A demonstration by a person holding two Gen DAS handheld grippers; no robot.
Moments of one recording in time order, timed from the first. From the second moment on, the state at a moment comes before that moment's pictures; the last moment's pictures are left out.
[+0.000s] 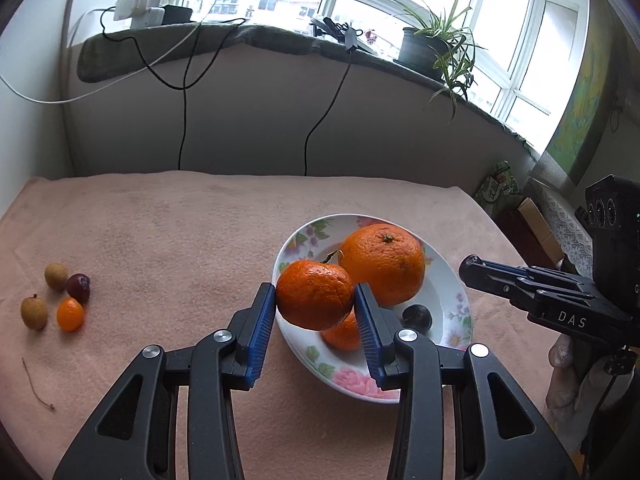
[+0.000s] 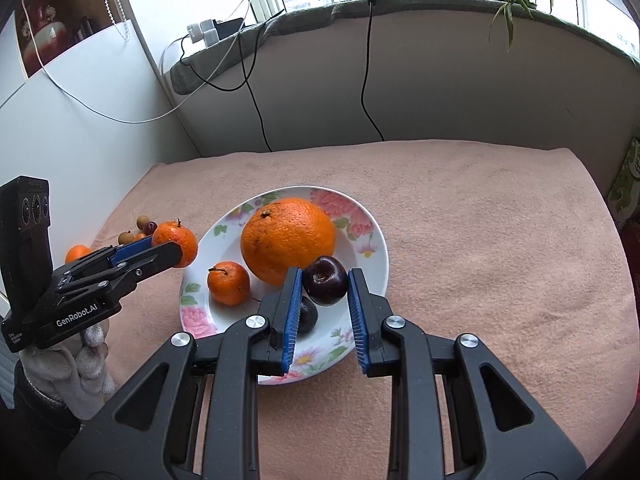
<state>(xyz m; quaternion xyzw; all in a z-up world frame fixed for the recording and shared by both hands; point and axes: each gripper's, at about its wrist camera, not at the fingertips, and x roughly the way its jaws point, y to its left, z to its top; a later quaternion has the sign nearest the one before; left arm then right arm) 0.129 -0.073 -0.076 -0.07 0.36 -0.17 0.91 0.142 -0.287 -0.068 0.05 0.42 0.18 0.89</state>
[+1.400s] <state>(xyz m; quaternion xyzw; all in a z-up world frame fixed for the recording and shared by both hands) 0.138 -0.085 -0.073 -0.05 0.36 -0.17 0.92 0.162 -0.282 -0.076 0.04 0.42 0.19 0.89</state>
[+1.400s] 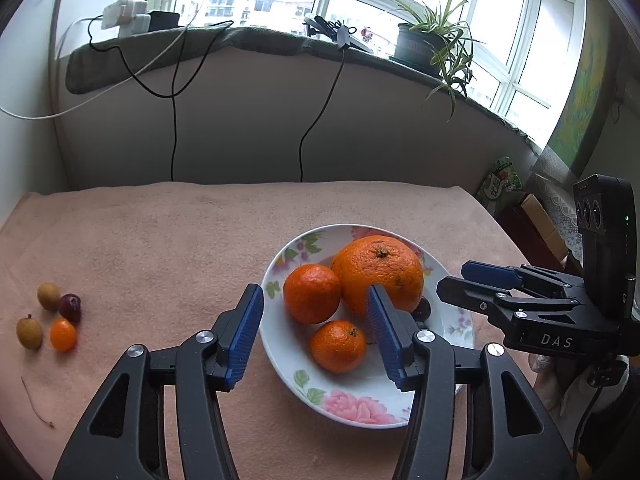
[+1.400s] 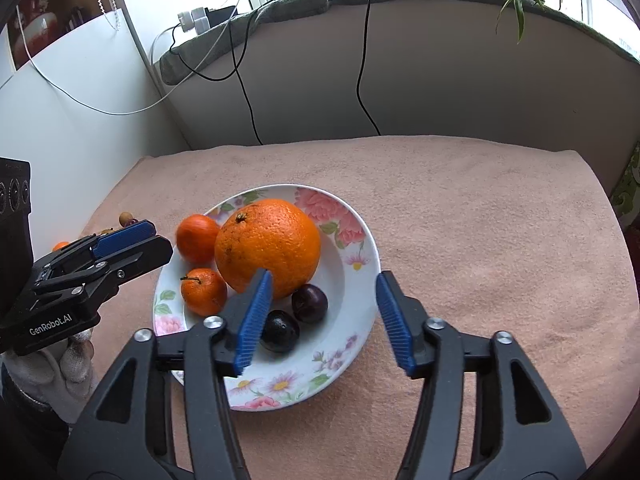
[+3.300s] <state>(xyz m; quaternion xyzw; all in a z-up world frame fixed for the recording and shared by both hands) 0.072 0.046 -0.040 -0.06 0.31 -0.03 0.95 0.141 -0.155 -0.021 0.00 0.35 0.28 0.89</state>
